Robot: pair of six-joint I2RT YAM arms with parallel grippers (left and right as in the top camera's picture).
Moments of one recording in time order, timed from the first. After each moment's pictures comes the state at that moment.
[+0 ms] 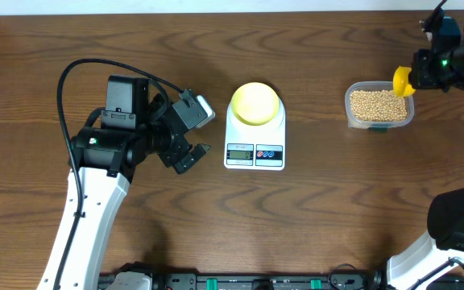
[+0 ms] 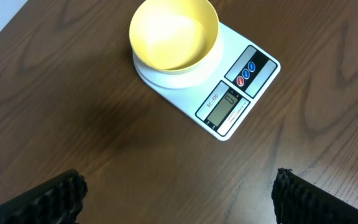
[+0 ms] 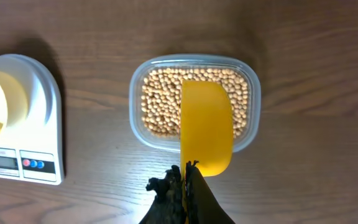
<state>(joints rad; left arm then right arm) -0.15 1.27 1.21 -0.94 0.41 0.74 -0.21 1.86 1.98 -1.36 -0.21 -0.20</state>
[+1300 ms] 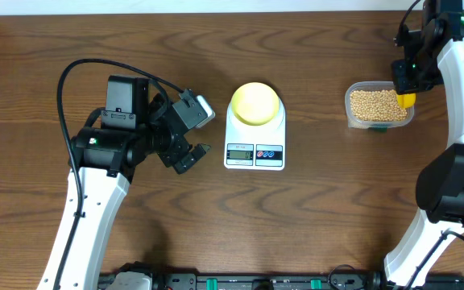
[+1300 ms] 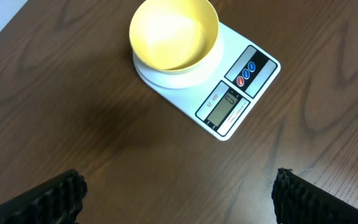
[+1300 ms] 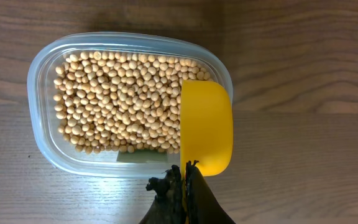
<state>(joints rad) -0.15 1.27 1.21 -0.94 0.41 0.74 -0.12 2.05 1.98 -1.32 0.08 -0.24</state>
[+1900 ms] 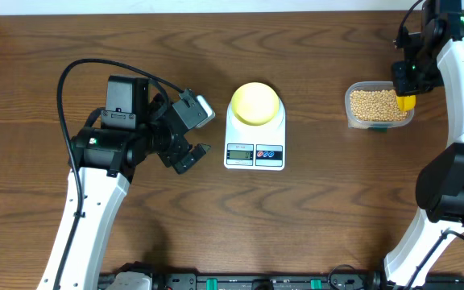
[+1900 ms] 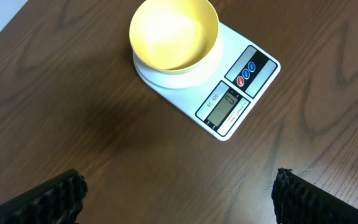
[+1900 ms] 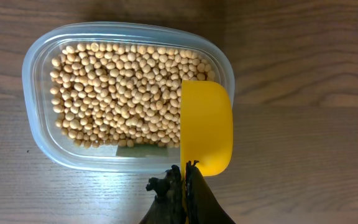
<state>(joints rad) -0.15 1.27 1.21 -0.94 0.41 0.74 -0.13 2.05 1.98 -1.34 0.08 -0.24</state>
